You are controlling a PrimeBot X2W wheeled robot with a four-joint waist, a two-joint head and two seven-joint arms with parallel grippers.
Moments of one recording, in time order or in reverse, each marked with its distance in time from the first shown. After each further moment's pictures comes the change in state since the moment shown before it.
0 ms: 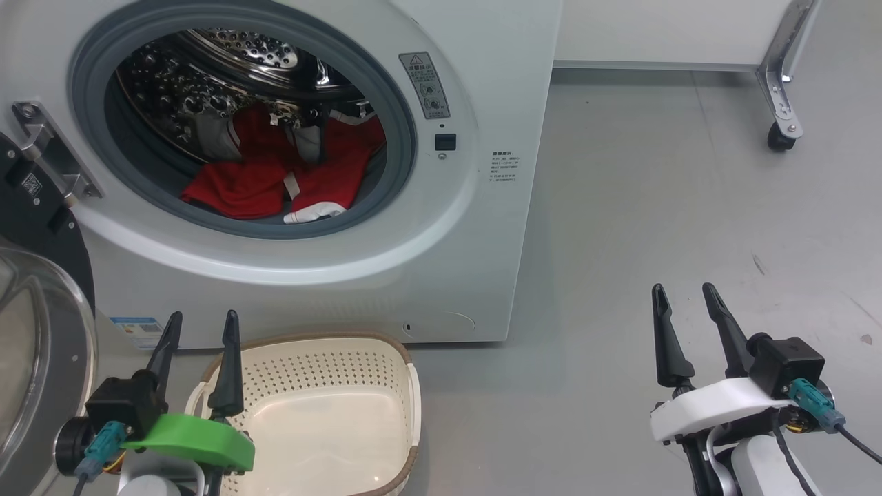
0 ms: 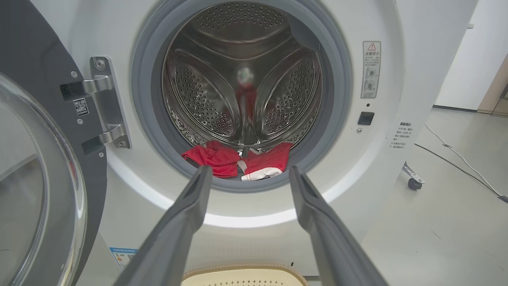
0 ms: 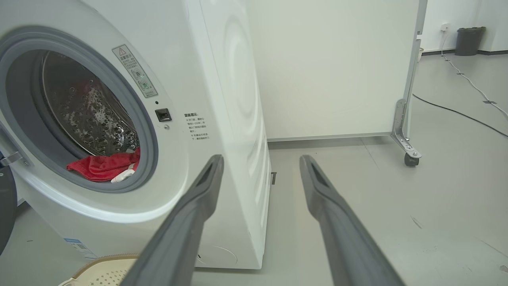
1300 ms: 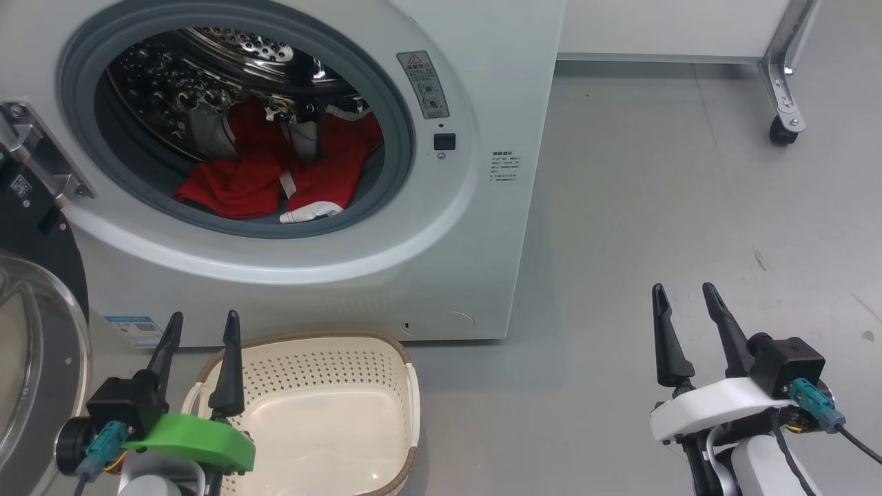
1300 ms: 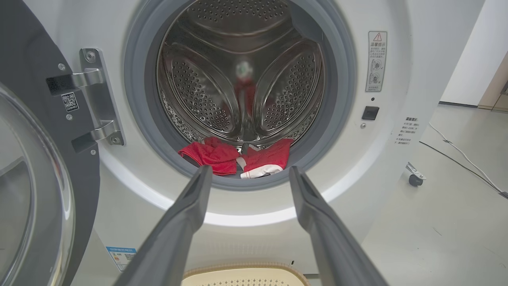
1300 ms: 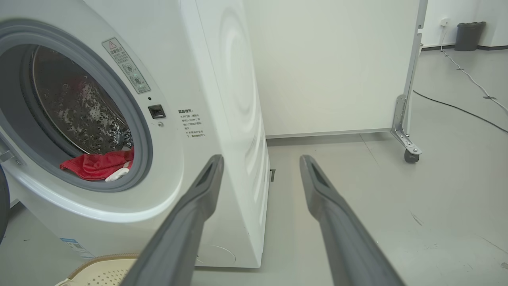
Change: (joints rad) left arm 0.000 -0.001 -0.001 0.001 0.006 0.000 0.000; right arm 0.000 0.001 -0.001 0.000 0.000 0.000 0.000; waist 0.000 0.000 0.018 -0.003
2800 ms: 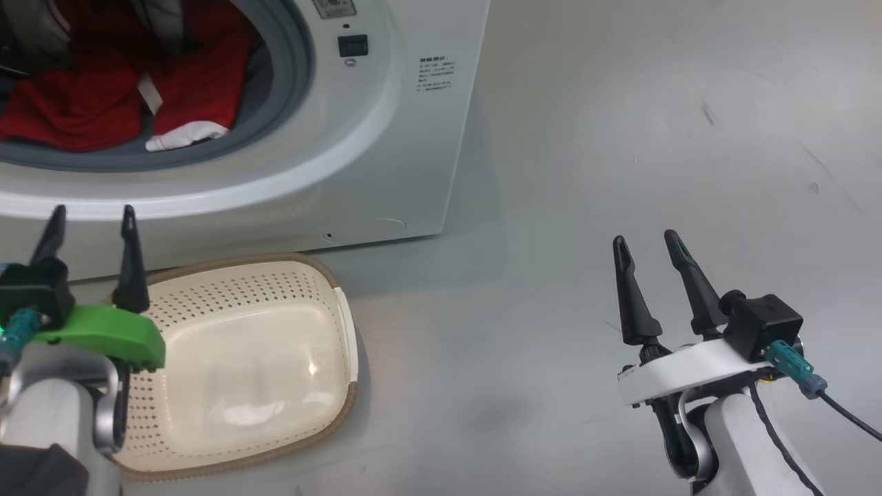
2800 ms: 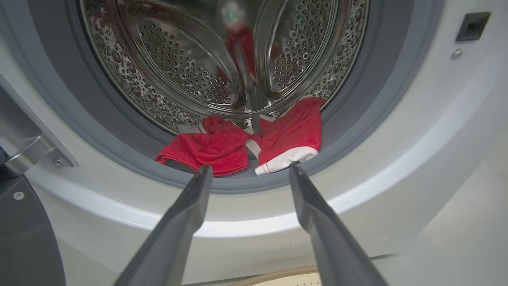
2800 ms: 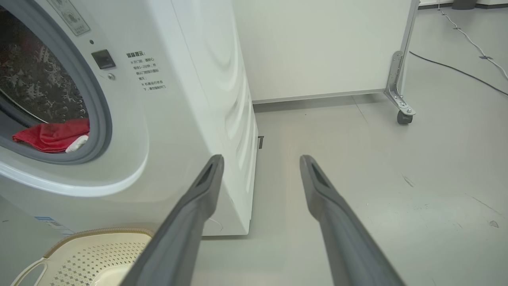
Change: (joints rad) left arm -0.189 0.123 0.052 -0.038 0.115 0.090 0.131; right arm -0.080 0.001 0.094 -0.063 0.027 0.000 0.000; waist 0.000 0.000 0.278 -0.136
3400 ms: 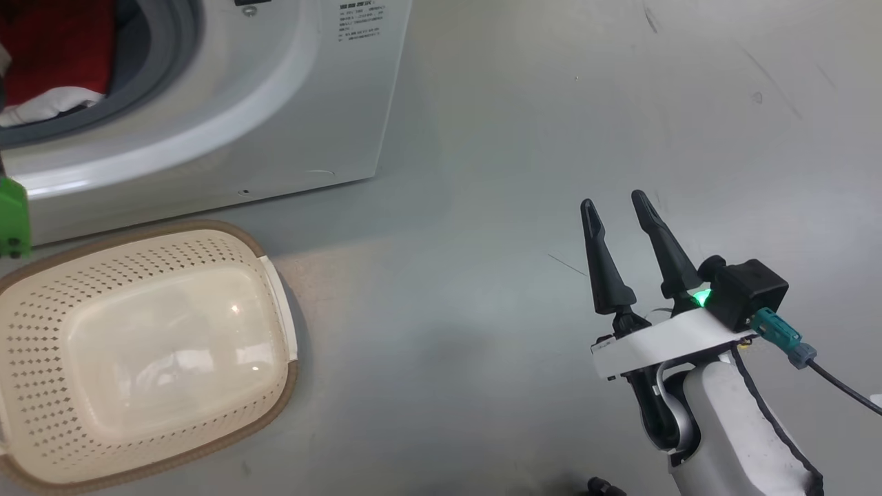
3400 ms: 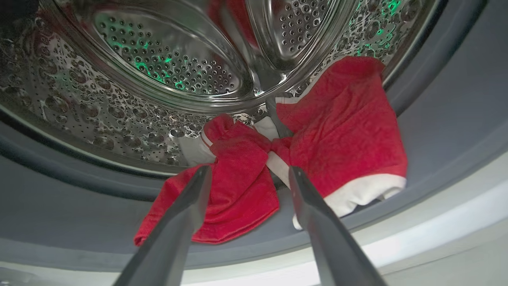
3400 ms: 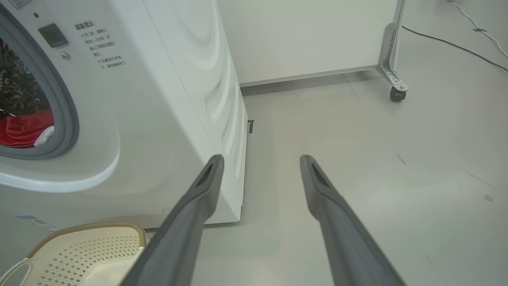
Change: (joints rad) left arm -0.306 0.194 0.000 0.084 0.151 0.035 0.227; right arm -0.087 0.000 0.084 -0.026 0.072 0.000 0.000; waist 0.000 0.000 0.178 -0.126
